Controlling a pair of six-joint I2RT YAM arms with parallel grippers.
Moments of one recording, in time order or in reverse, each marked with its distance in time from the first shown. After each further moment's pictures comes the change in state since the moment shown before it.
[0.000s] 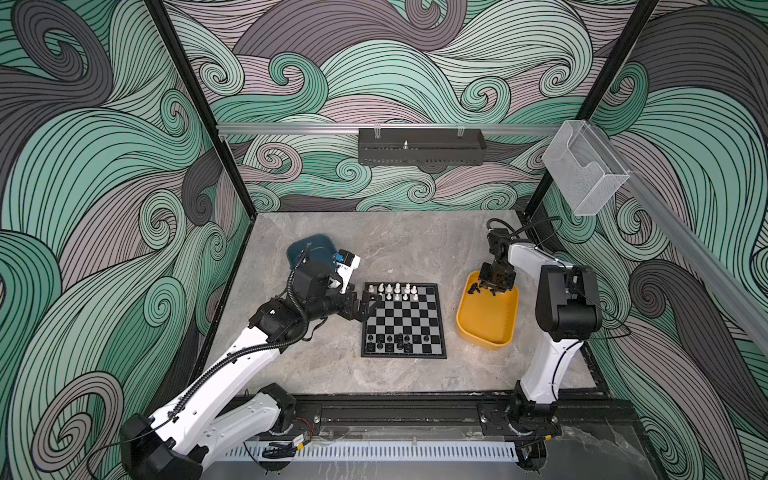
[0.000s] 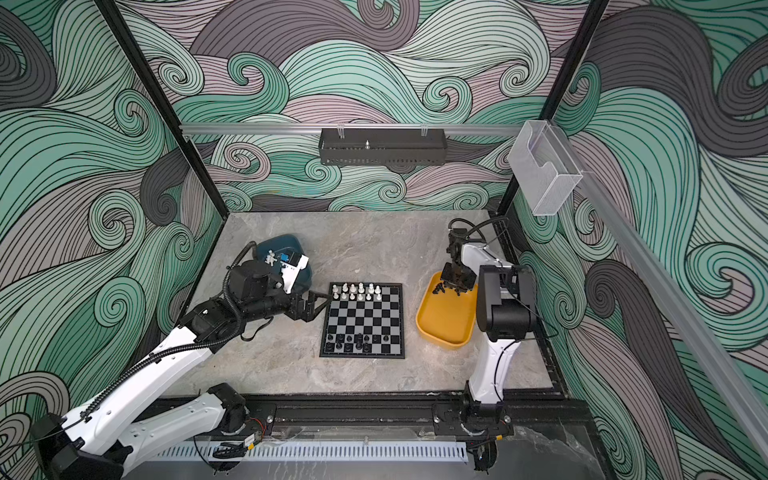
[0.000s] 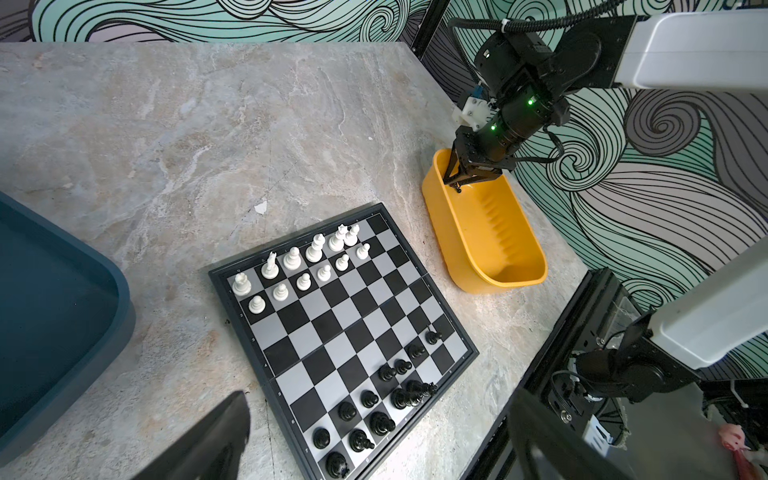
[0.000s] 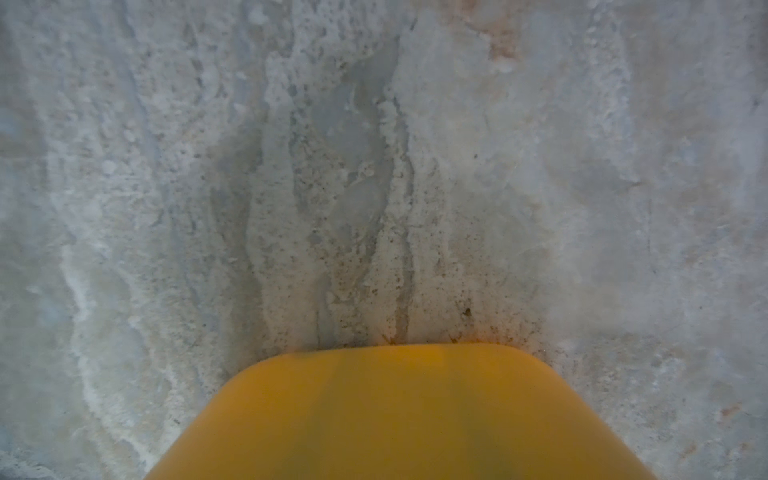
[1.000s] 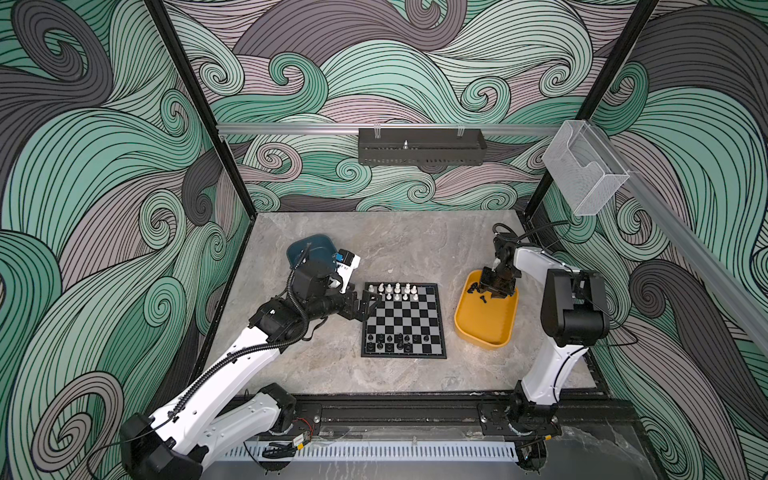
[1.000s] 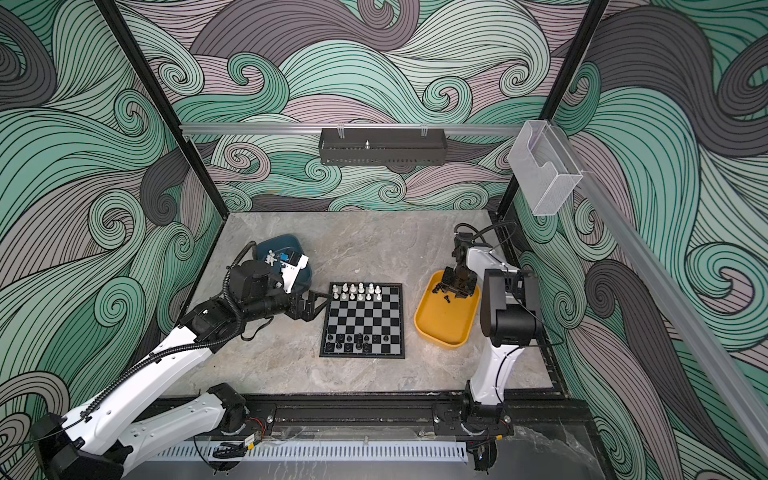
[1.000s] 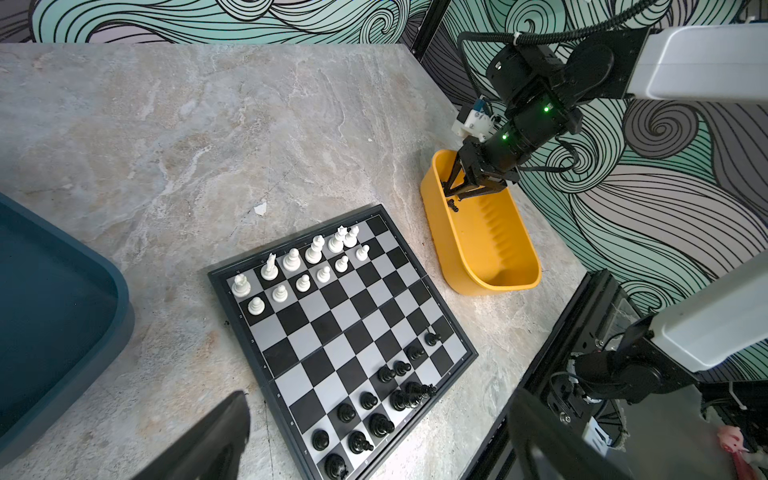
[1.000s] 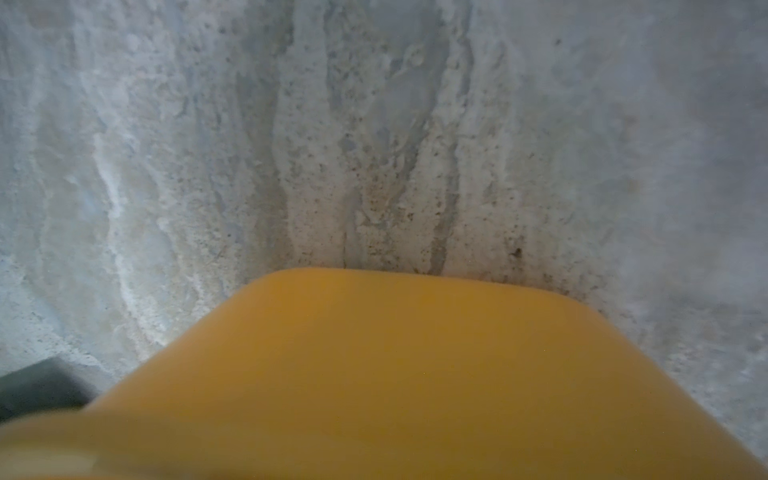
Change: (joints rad) left arm 0.000 0.000 0.000 0.004 0.000 -0.004; right arm -0.027 -0.058 -0.080 -0.007 -0.178 -0.069
